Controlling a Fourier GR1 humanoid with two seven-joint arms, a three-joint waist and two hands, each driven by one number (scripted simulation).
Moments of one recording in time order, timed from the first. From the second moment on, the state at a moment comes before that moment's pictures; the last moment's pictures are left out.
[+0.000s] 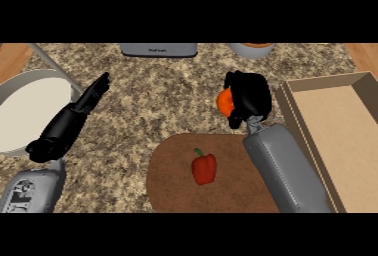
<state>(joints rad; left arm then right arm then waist) -0.23 0.23 0.03 -1.54 -0.15 -0.26 -0.08 -0.63 -0.02 0.19 -1.21 1.29 0.10 0.44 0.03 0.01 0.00</state>
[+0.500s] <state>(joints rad) -0.22 0.22 0.04 -1.54 -0.16 -0.25 -0.08 -0.83 -0.01 0.05 -1.25 1.37 0.00 0.73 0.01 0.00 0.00</state>
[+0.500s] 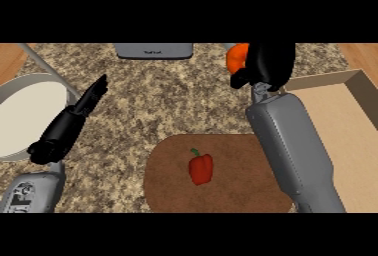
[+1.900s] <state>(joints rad) -0.20 0.22 0.06 -1.57 -0.16 -0.26 -0.07 -0.61 -0.47 -0.40 -1.19 1.04 0.34 0.59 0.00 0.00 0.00</state>
